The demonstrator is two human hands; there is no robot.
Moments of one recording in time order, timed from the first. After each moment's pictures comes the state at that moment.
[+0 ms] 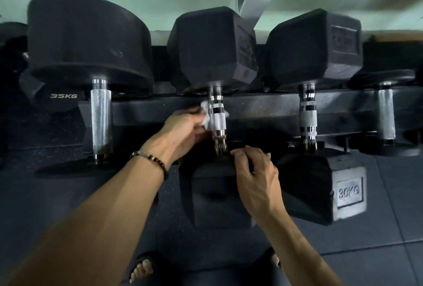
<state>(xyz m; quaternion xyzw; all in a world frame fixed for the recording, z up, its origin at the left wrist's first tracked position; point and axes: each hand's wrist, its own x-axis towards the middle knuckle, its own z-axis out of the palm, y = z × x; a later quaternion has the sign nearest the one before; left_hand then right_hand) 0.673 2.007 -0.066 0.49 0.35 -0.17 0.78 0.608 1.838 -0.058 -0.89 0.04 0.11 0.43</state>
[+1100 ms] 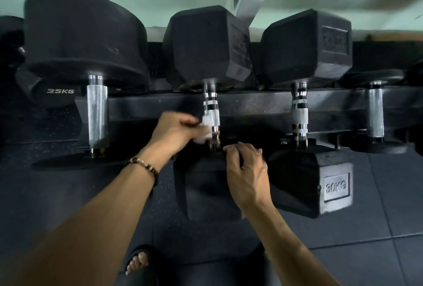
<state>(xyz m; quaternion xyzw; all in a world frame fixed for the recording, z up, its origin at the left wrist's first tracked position) 0.648 2.008 -0.065 0.74 0.28 -0.14 0.60 0.609 1.840 -0.058 -0.90 0.02 0.11 0.42</state>
